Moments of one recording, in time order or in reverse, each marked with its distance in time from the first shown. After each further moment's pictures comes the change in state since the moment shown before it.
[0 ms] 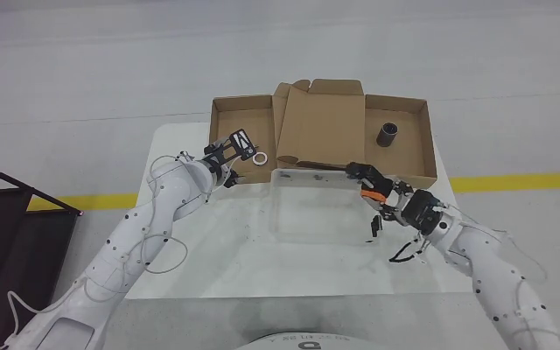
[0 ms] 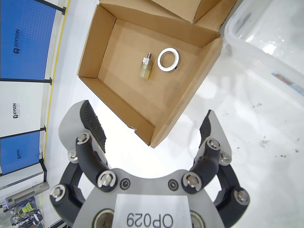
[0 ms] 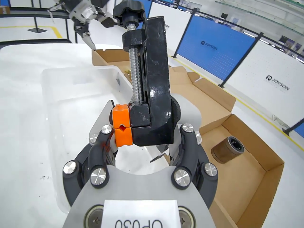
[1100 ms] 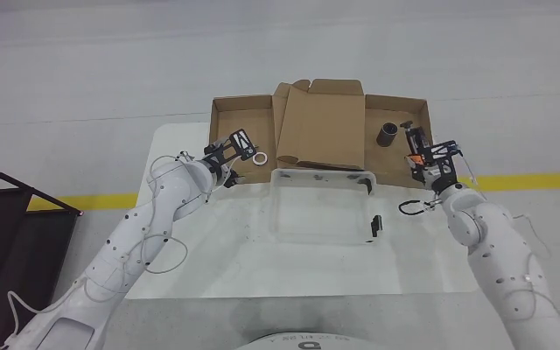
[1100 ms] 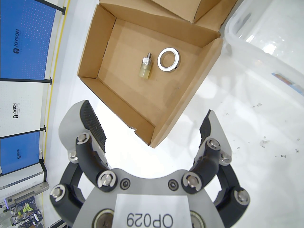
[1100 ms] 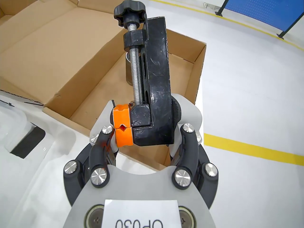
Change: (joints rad) left arm 0.000 0.000 0.000 0.000 0.000 0.000 0.000; right arm 0.214 -0.050 0.011 0.179 0.286 0.379 0.622
